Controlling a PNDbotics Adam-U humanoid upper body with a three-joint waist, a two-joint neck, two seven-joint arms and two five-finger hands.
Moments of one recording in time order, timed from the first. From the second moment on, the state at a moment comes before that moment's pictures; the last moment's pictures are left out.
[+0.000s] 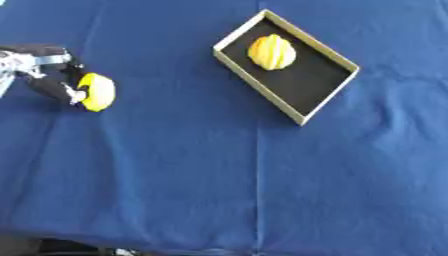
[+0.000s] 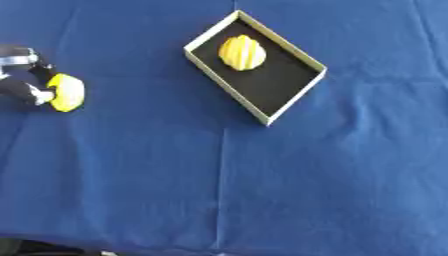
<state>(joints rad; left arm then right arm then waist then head) -0.83 0.71 -0.24 -1.07 -0.65 -0.11 -0.66 -0.43 -0.61 0.03 -1.98 0.02 -0.09 -0.40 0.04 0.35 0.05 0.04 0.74</state>
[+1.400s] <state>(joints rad) -1.10 0.51 -0.27 -1.24 -0.64 -0.03 -0.50 -0.43 -0.61 0.03 -1.98 0.02 -0.08 -0.40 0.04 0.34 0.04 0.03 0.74</state>
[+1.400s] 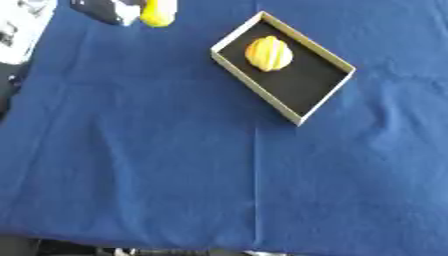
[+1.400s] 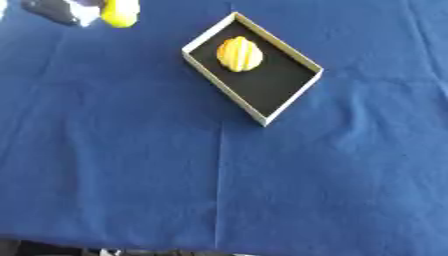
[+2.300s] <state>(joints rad) -1.15 0.22 -0.30 -1.01 -0.79 -0.10 -0.39 -0.48 -0.59 0.03 -1.98 0.00 -0.08 -0.39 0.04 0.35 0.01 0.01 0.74</state>
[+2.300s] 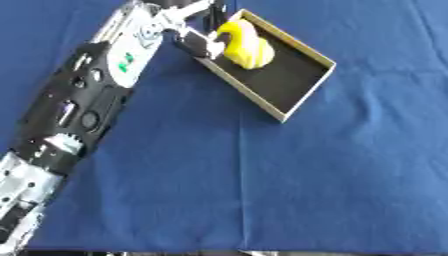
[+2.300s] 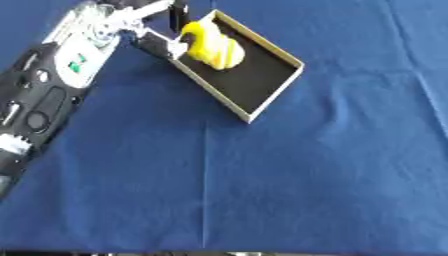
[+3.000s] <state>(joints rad) -1.13 0.19 -0.28 -0.94 -0.86 -0.11 -0.29 -0.48 -0.58 0.03 -1.98 0.00 -0.08 -0.38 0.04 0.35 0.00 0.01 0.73</state>
